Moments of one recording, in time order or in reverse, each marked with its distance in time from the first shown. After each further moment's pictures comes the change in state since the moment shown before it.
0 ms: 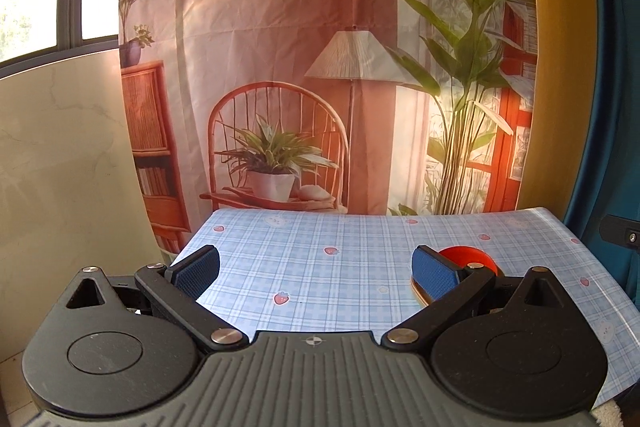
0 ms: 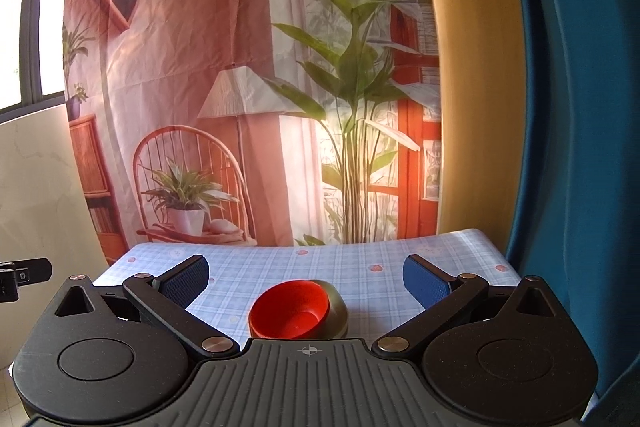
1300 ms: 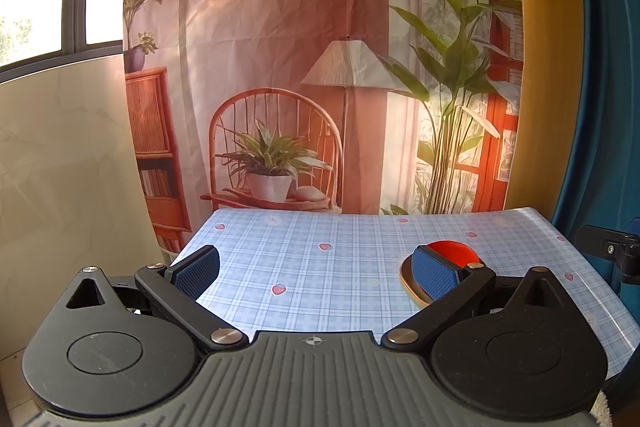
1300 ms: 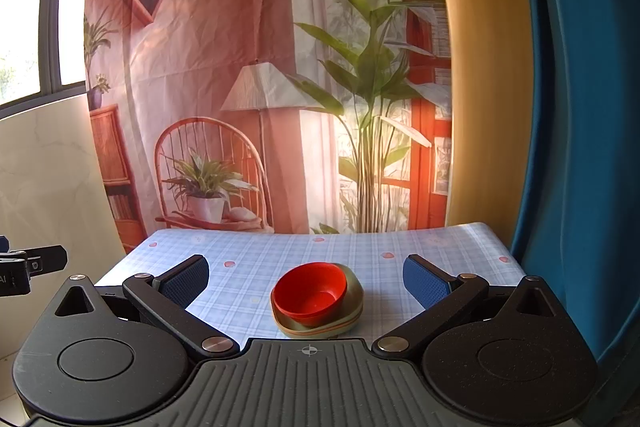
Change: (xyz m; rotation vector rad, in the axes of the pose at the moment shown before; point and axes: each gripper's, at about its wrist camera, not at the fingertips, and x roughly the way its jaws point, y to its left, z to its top) left arm -0.036 0.007 -0.009 0.011 -0.016 -0.019; right arm -0.042 0.020 -0.005 -0.032 0.022 0.024
